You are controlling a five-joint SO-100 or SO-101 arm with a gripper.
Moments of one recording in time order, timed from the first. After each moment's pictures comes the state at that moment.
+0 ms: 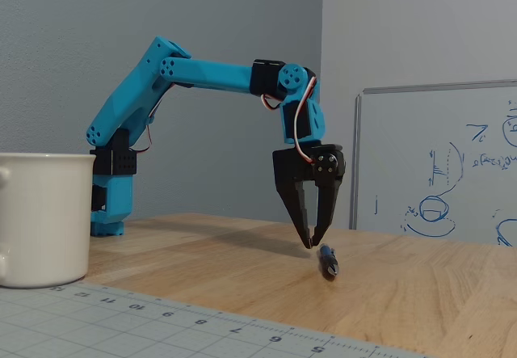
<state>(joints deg) -4.8 52.3 61.3 70.3 -5.4</state>
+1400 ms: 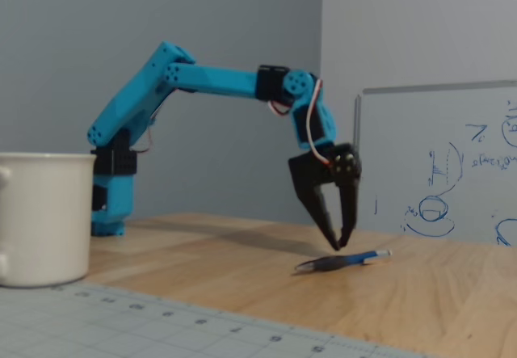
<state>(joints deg) -5.5 48.7 55.4 61.6 -5.4</state>
